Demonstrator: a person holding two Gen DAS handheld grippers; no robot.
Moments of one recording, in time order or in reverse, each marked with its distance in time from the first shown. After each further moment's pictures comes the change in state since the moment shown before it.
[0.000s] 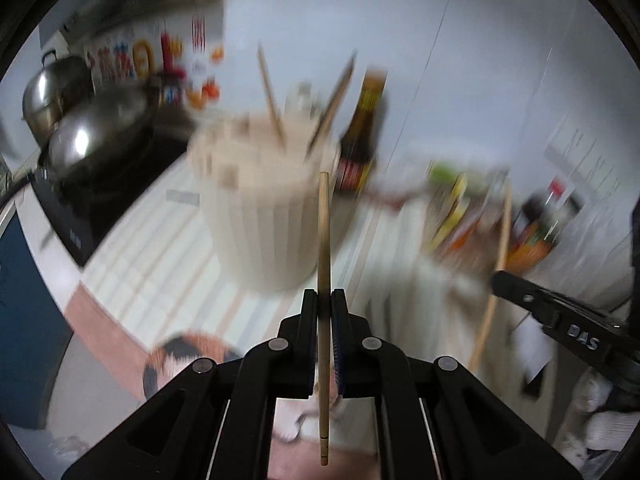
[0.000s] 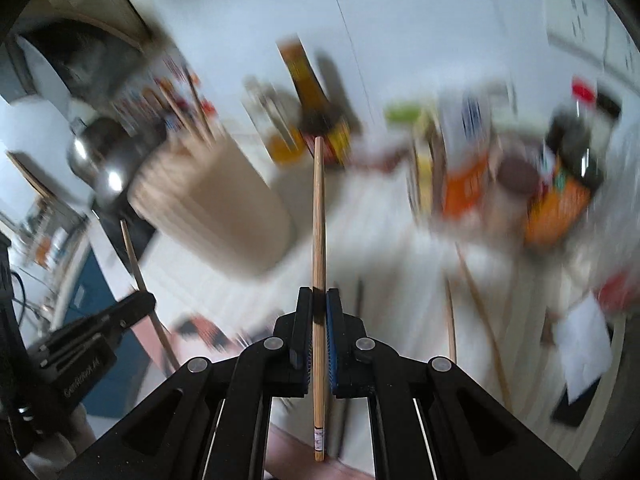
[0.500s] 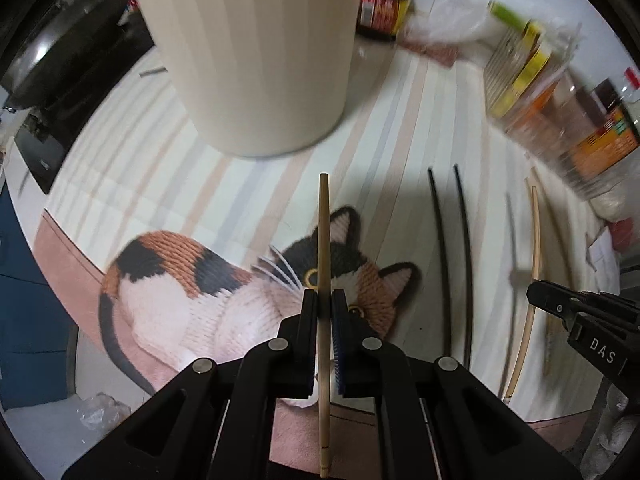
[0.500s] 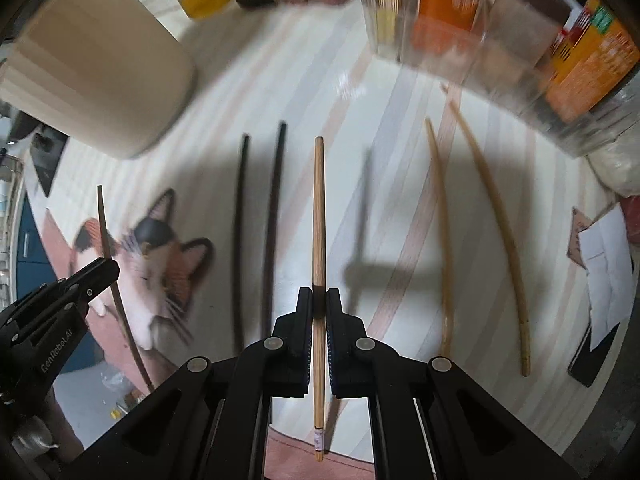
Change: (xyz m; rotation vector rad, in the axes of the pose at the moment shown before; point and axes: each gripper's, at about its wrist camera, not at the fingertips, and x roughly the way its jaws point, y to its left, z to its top) left arm 0.137 0.001 -0.109 0.035 0.376 0.124; right arm 0.119 -0.057 -0.105 0.015 0.426 -0.193
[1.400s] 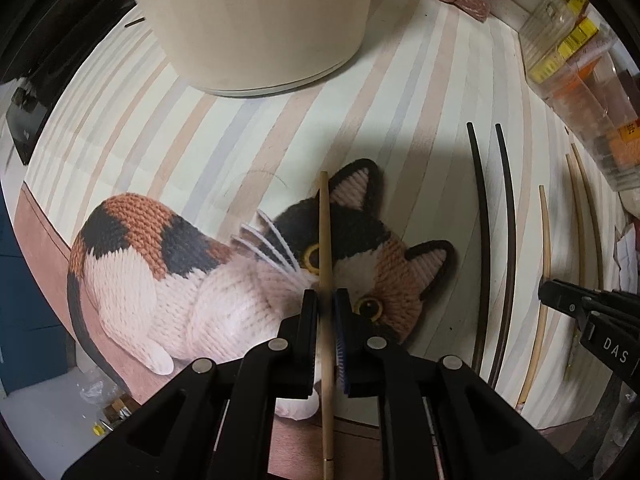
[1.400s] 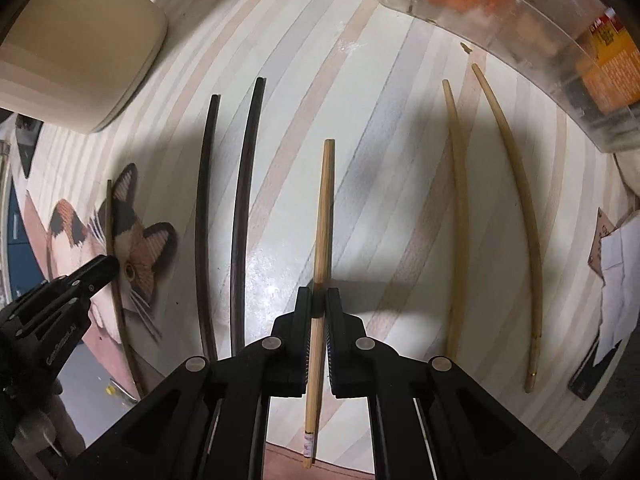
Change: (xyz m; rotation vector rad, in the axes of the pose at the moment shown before) left arm 0.059 0.010 -0.011 -0.027 0.165 0.031; right arm 0.054 0.002 0.011 -0.028 0.212 -0.049
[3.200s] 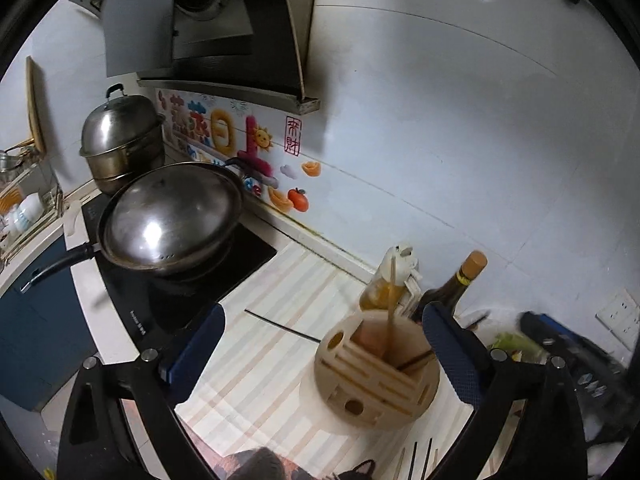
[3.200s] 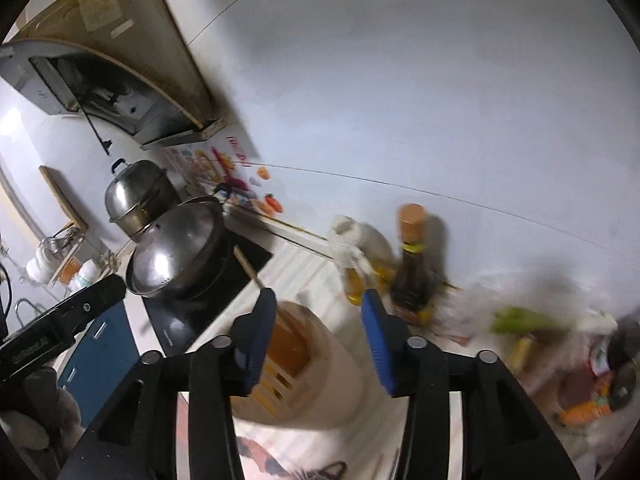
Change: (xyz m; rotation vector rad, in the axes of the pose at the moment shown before) left arm -0.305 0.121 0.126 -0.222 -0.696 -0.005; right arm -0.301 0.095 0.110 -0.114 -0.771 0.254
